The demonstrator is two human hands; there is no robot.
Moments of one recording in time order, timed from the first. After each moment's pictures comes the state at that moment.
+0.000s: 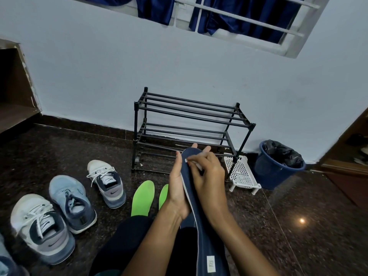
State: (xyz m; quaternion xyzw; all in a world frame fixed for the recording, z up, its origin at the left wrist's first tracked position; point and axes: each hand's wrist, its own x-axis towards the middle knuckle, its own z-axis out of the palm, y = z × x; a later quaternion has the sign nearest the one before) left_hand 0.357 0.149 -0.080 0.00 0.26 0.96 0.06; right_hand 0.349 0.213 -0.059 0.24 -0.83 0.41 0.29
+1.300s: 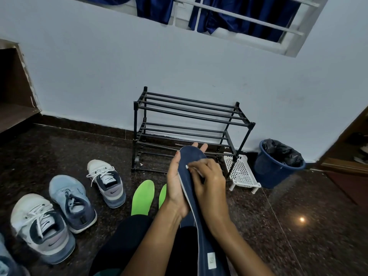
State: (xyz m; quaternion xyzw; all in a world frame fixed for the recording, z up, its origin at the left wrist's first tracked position) left_hand 0.354 0.150 -0.082 0.00 0.25 0.97 0.03; right_hand 0.358 0.220 -0.070 0.24 -0.84 0.39 0.30
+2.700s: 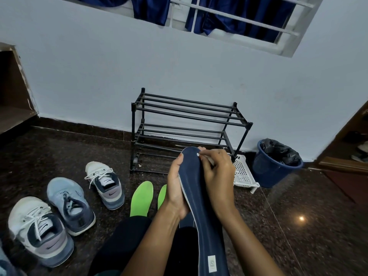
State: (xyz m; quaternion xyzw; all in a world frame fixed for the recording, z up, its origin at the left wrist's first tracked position) left_hand 0.361 0.152 -0.076 -0.01 0.27 0.96 0.05; right_hand 0.336 0.232 -0.057 0.19 -0.83 0.44 0.30
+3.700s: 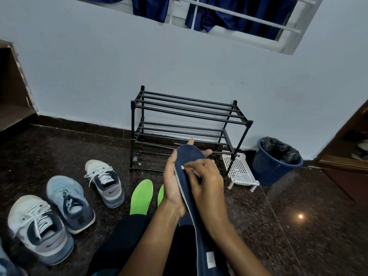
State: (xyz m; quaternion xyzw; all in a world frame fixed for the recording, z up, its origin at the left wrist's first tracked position) left_hand 0.355 0.152 -0.081 0.03 0.24 0.97 0.02; right_hand 0.362 0.220 -0.069 0.23 -0.83 0.42 0.28
